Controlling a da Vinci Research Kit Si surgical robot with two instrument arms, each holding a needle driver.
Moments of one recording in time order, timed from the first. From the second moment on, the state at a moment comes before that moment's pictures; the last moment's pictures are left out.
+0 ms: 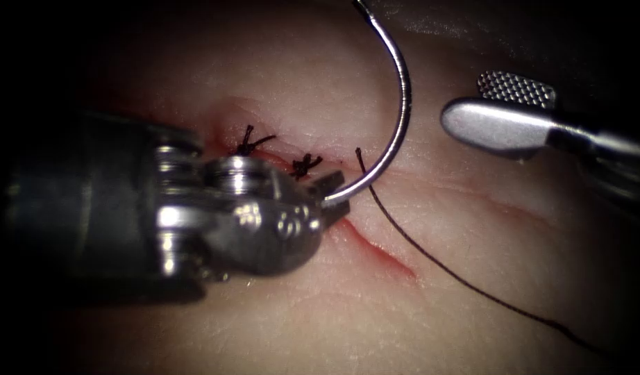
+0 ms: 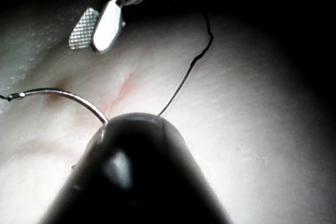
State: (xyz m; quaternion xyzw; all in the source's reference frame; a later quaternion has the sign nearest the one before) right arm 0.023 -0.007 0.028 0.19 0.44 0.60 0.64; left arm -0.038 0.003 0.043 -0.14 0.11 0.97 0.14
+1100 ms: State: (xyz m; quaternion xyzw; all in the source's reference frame) right arm 0.027 -0.007 0.030 0.03 0.34 0.56 0.75; left arm -0.041 0.002 0.043 -0.08 0.22 0.97 0.07
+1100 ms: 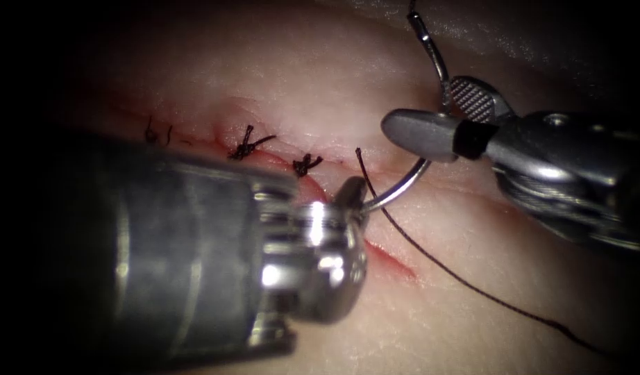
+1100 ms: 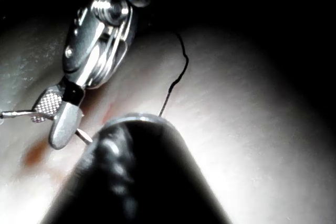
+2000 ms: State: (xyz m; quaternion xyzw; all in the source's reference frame) right arm 0.025 -0.006 0.029 0.05 0.48 0.42 0.77; left arm -0.039 0.006 0.040 -0.39 -0.16 0.86 0.29
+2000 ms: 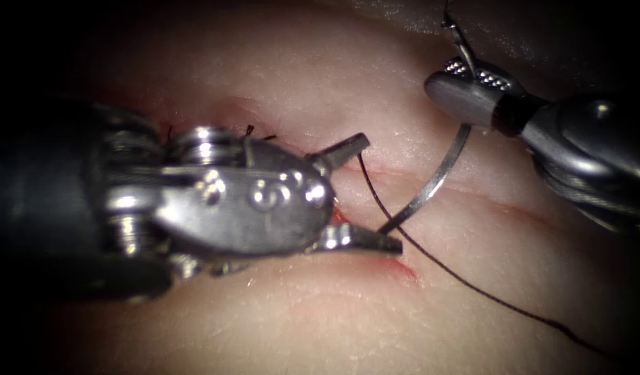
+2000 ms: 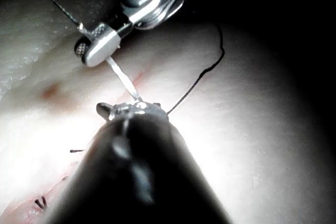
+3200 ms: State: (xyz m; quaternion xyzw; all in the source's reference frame) right arm 0.028 -0.007 0.030 0.13 0.65 0.26 0.70; left arm -0.036 0.007 0.045 -0.50 -0.40 0.65 0.41
